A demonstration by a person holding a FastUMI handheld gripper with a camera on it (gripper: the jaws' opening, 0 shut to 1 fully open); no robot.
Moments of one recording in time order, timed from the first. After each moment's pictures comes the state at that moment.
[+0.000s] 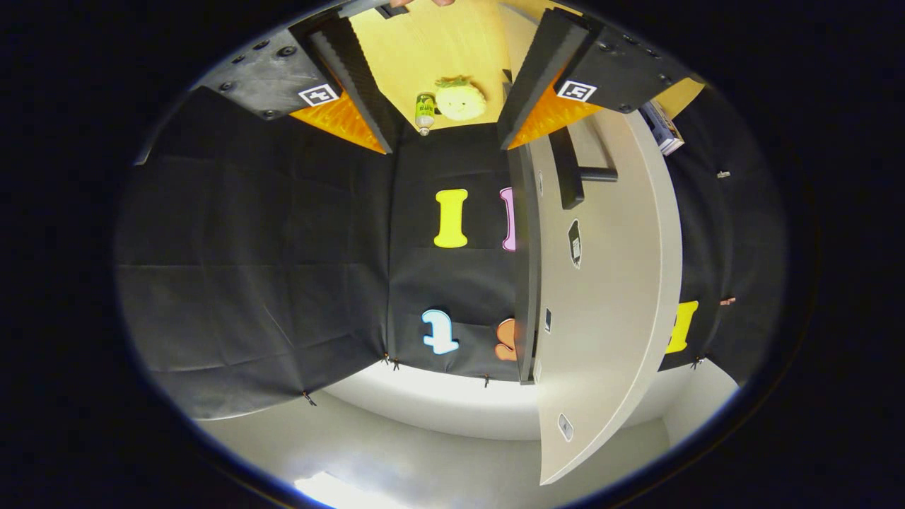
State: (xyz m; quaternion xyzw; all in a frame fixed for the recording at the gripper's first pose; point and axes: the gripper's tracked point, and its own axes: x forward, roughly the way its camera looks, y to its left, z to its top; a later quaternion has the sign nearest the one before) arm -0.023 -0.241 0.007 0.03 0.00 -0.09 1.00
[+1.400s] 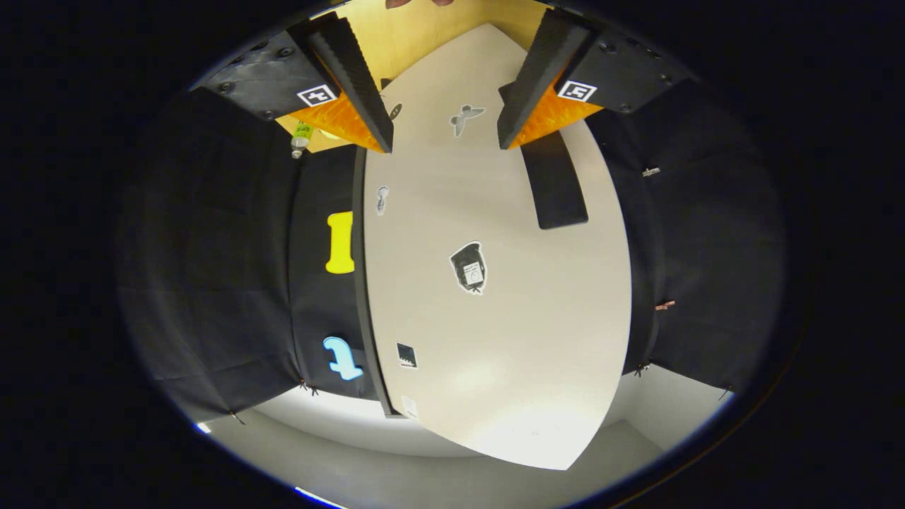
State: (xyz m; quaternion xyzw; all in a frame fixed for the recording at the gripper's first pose) arm 0.022 0.025 -0.014 0.06 0.06 0.07 0.99
